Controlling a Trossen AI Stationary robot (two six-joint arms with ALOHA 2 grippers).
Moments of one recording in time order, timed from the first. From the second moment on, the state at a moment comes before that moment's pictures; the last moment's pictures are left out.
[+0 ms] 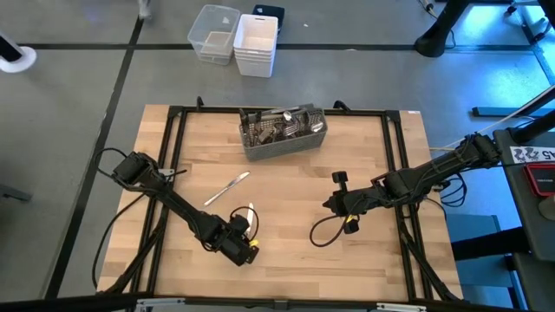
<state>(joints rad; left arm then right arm) -0.59 1.81 1.07 -0.49 -0.21 -1.60 0.40 1.23 0.92 -0.55 0.28 -0.01</state>
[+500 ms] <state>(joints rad) -0.60 1.84 1.07 -0.37 -0.27 -1.54 0.40 1.23 0.92 -0.55 0.28 -0.01</state>
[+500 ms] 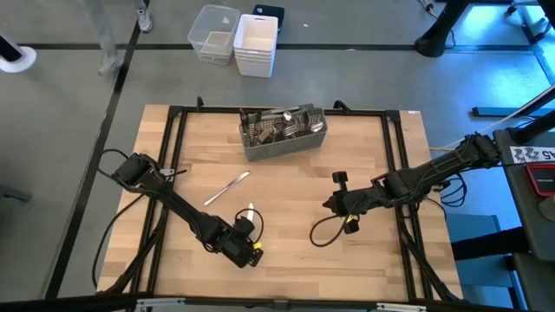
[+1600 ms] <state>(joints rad) -0.58 1.72 1.07 -0.91 -0.26 -1.51 0.40 0.81 0.34 0.12 0.52 0.12</state>
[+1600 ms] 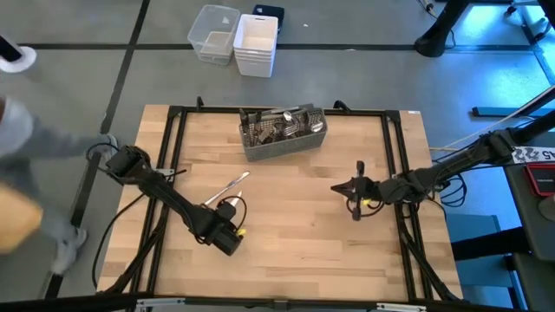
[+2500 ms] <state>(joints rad) -0.49 1.68 0.95 -0.89 -0.24 -1.38 0.40 0.81 0.07 0.39 0.41 0.32</state>
